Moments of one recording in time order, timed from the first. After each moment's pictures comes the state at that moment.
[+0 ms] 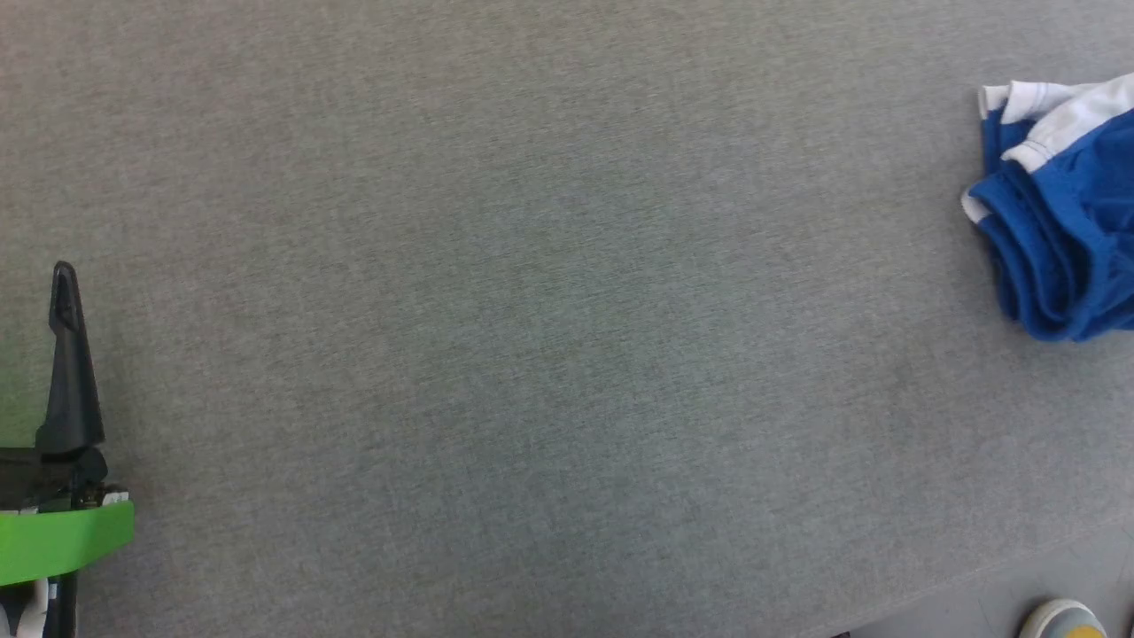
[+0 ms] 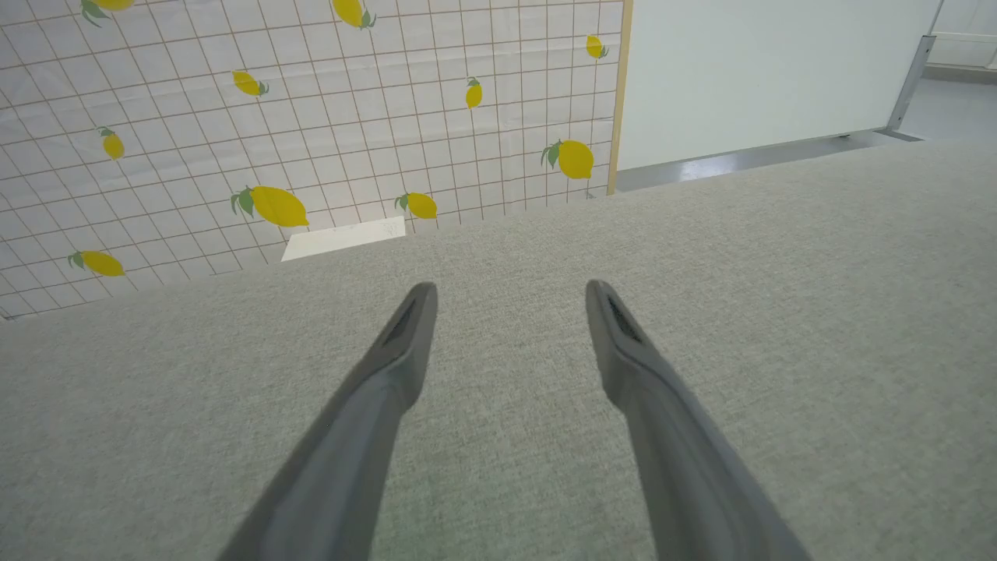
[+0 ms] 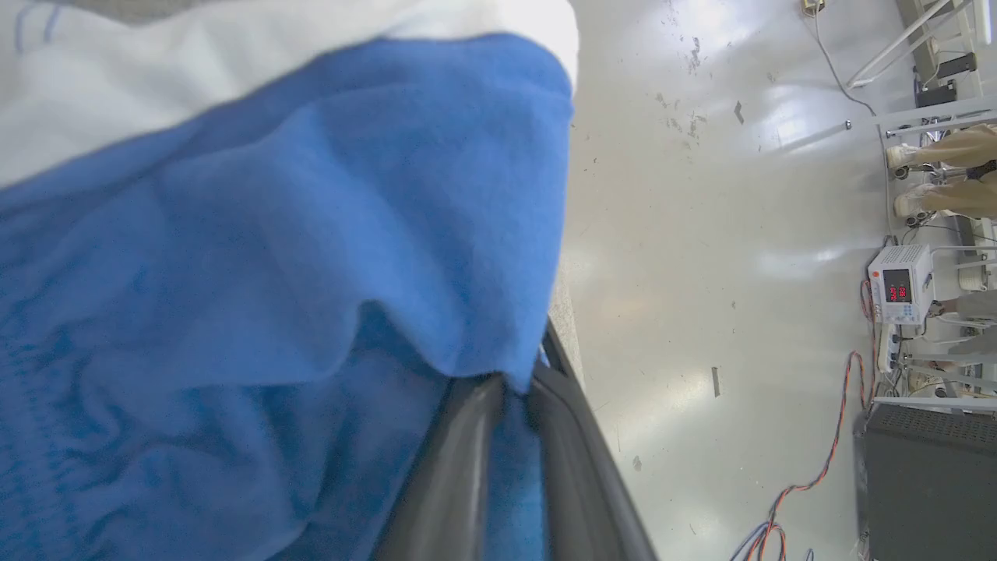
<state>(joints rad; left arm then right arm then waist) -0.01 0.38 0.23 -0.29 -0.25 -0.13 -0.26 -0.55 -0.36 -0.26 0.12 -0.13 0.13 0.79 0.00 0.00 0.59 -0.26</state>
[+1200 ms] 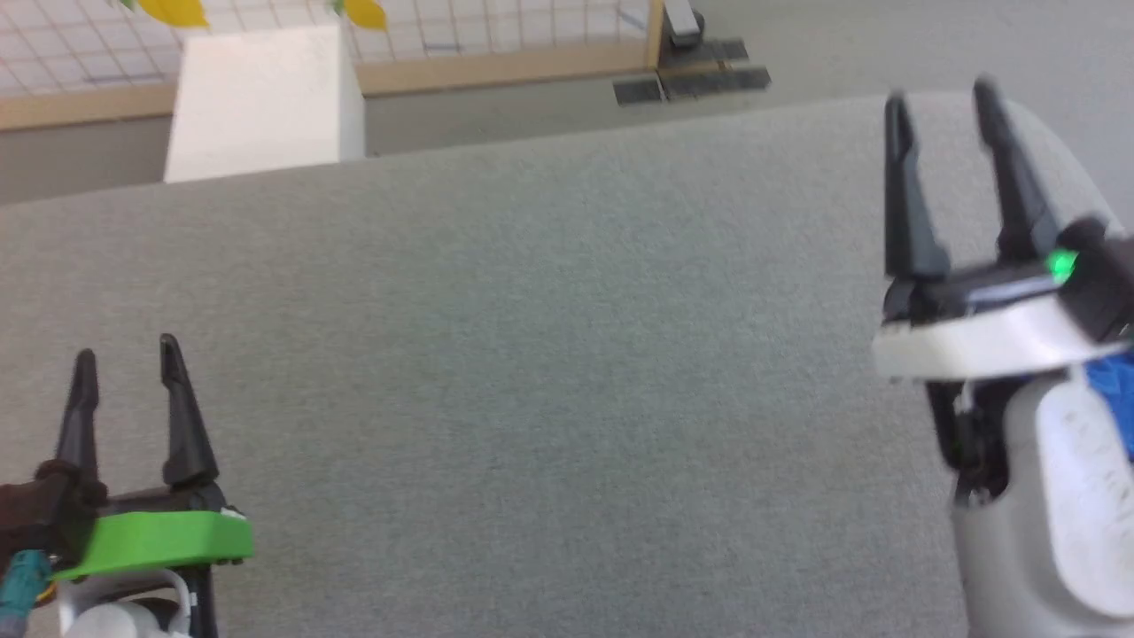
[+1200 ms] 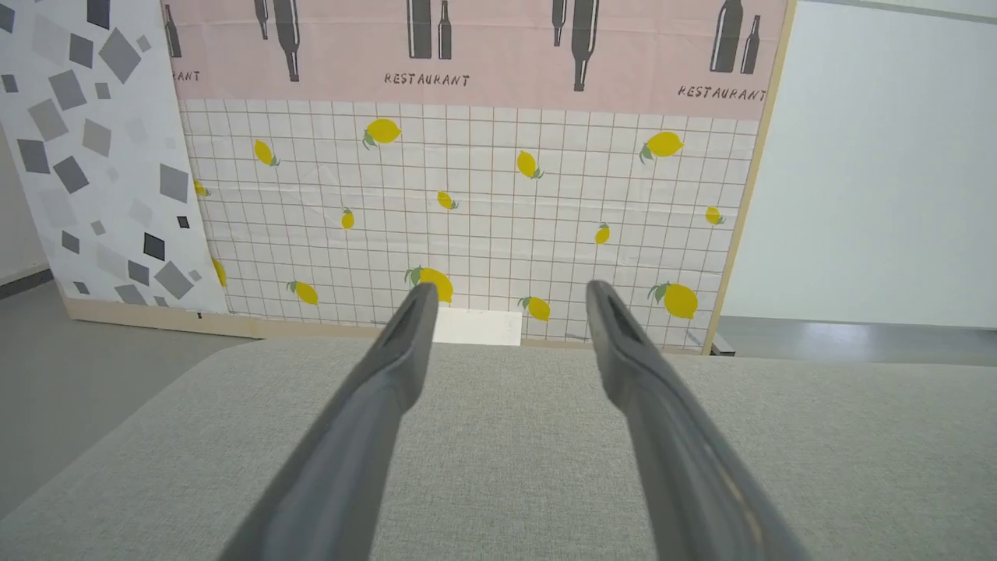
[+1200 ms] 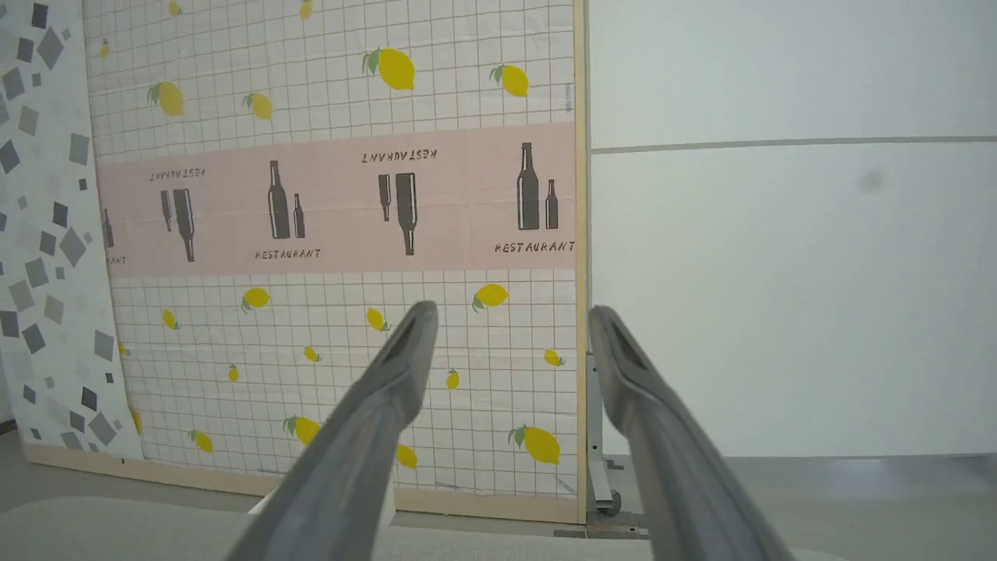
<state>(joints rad) -0.04 0.10 0.25 -0.08 -0.16 -0.10 -0.26 -0.41 -0.05 0.01 0.00 0.16 0.13 -0.19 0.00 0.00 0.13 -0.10</state>
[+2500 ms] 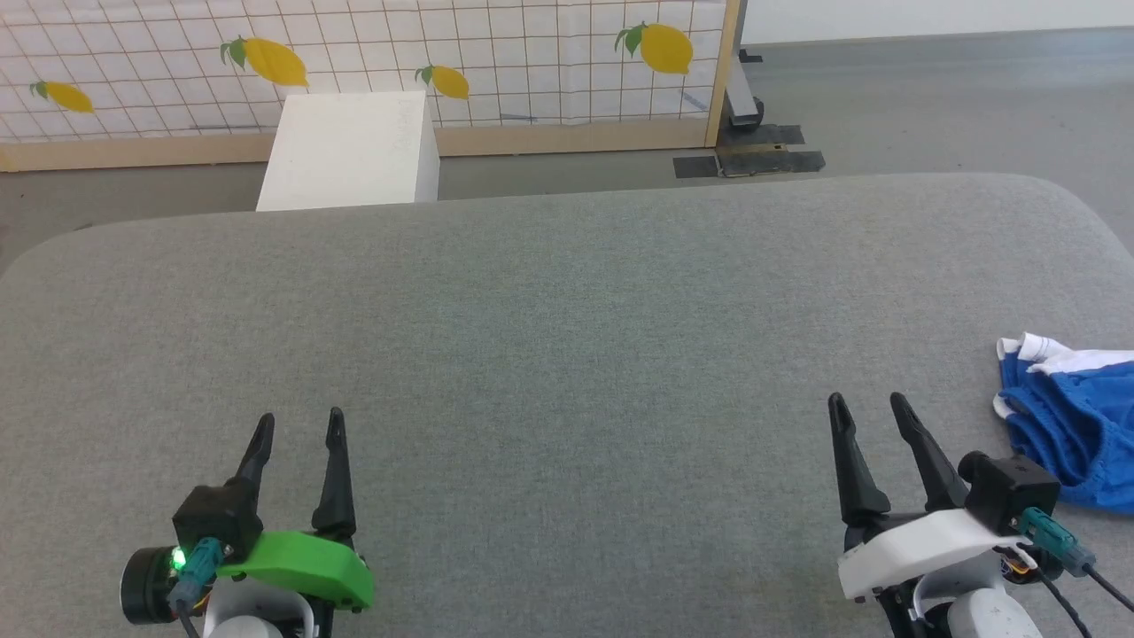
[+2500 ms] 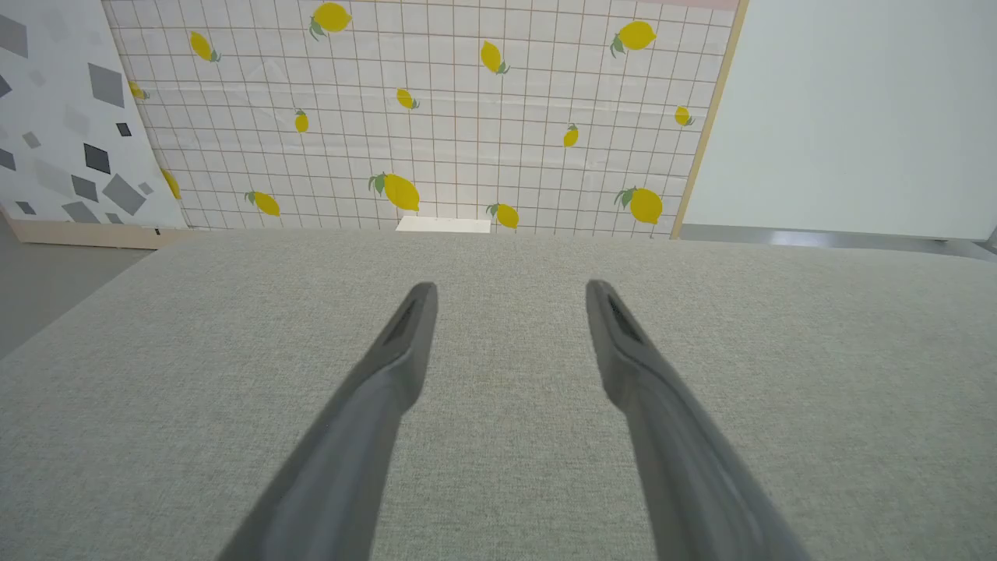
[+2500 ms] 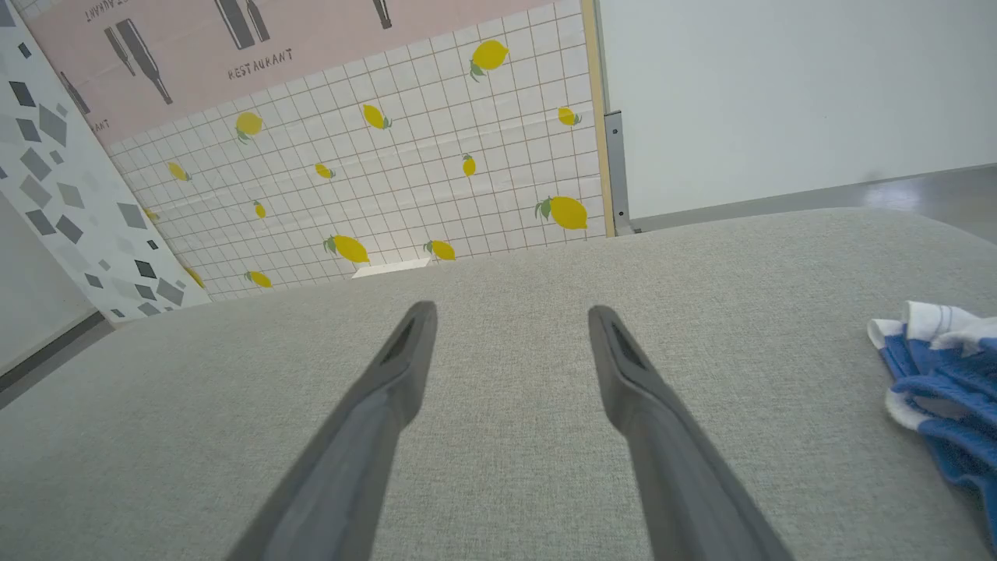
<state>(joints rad) -0.05 0.06 0.08 0.21 -0.11 -0.10 -0.26 -0.08 -0.05 0.03 0.29 0.26 0.13 -0.26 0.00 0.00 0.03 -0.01</state>
